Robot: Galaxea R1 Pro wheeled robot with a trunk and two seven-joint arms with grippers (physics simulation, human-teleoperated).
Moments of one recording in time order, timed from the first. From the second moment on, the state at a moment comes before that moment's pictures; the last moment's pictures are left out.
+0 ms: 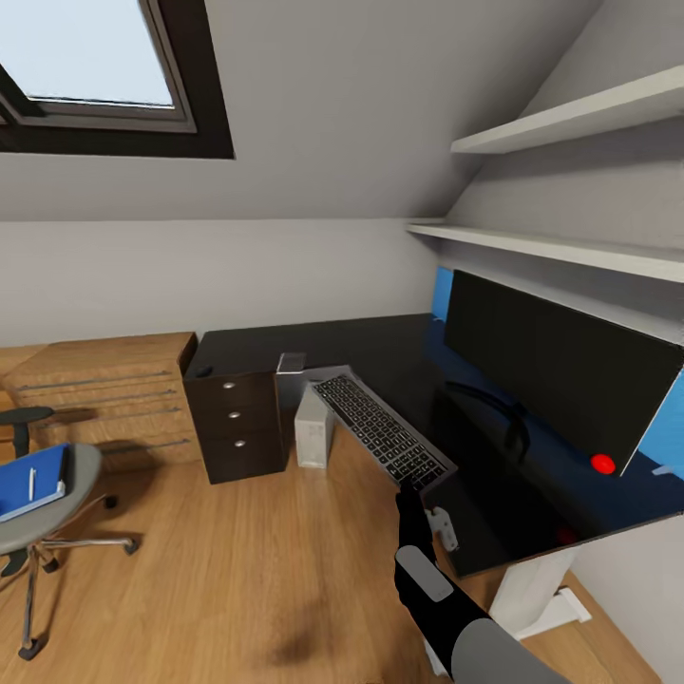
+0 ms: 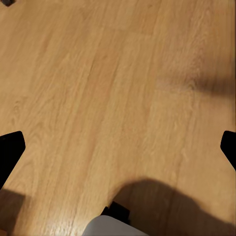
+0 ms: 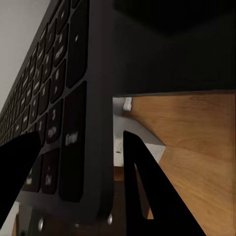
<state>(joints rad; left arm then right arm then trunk) 0.03 0.06 -0.40 -0.54 0.67 -0.39 0.41 -0.61 0.17 0.32 -0.49 -1.46 -0.57 0.03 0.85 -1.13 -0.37</state>
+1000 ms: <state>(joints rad) 0.03 0.06 -0.41 -0.54 0.67 -0.39 0.41 -0.61 0.17 0.30 -0.49 -1.46 -0.57 0.03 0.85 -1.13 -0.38</state>
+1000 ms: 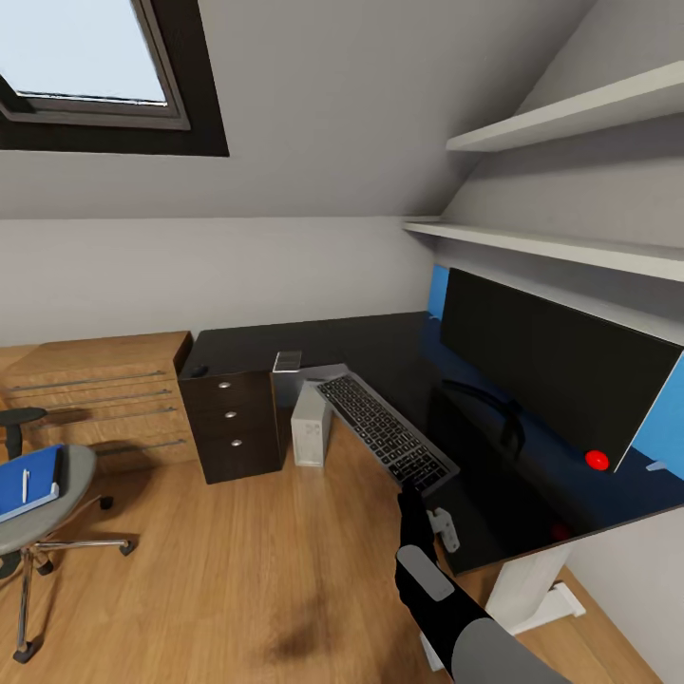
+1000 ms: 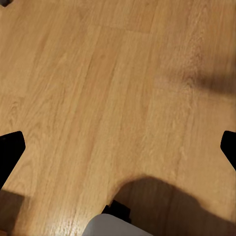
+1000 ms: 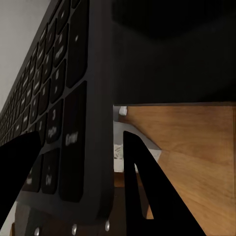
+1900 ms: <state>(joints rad) 0.03 0.06 -0.41 -0.54 0.67 -0.39 0.40 -0.62 0.07 0.07 -0.50 -1.51 -0.57 -0.13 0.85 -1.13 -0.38</state>
